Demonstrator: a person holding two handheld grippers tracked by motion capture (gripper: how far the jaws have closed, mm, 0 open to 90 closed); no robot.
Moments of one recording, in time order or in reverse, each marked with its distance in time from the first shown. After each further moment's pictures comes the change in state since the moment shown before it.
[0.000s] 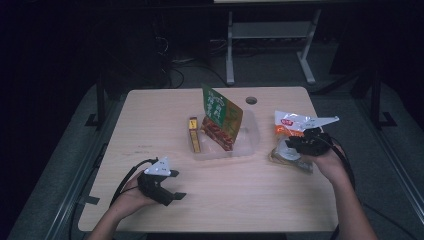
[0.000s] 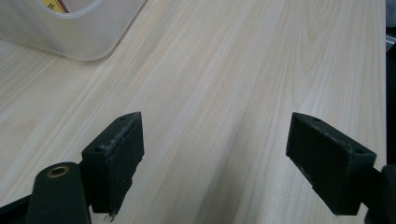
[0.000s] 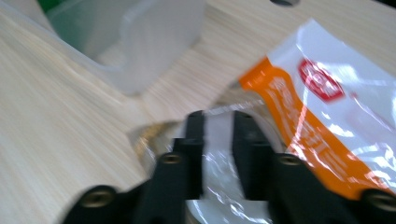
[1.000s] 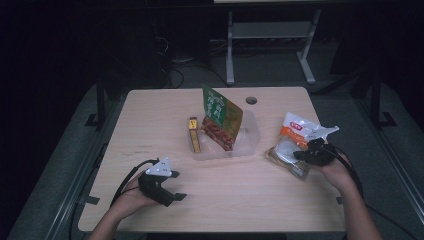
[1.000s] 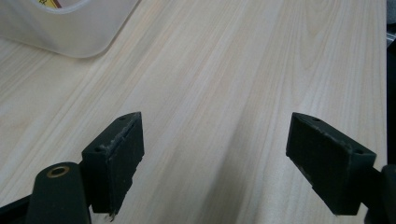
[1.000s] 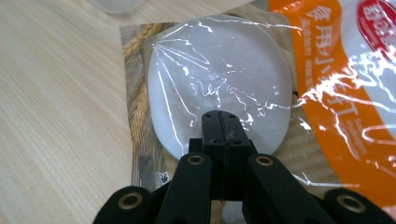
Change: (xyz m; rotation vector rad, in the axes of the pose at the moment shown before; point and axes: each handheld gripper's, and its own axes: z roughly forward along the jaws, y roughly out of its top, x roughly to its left) left arm -0.001 0.000 0.002 0.015 -0.006 0.009; right arm -0.007 -0.036 0.008 0.143 0.032 -0.010
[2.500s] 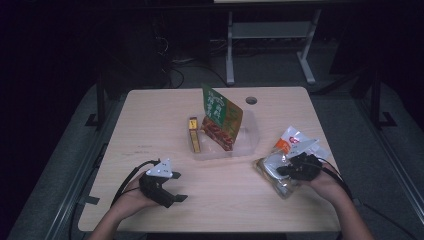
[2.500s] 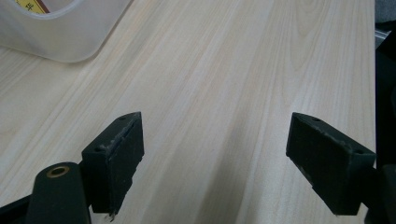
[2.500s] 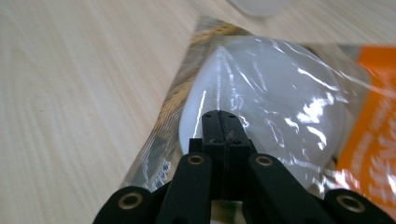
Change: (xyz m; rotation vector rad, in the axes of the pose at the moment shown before) left arm -0.002 0.002 0.001 0.005 -0.021 0.018; right arm 0.065 0.007 0.003 0.044 0.168 -0.191
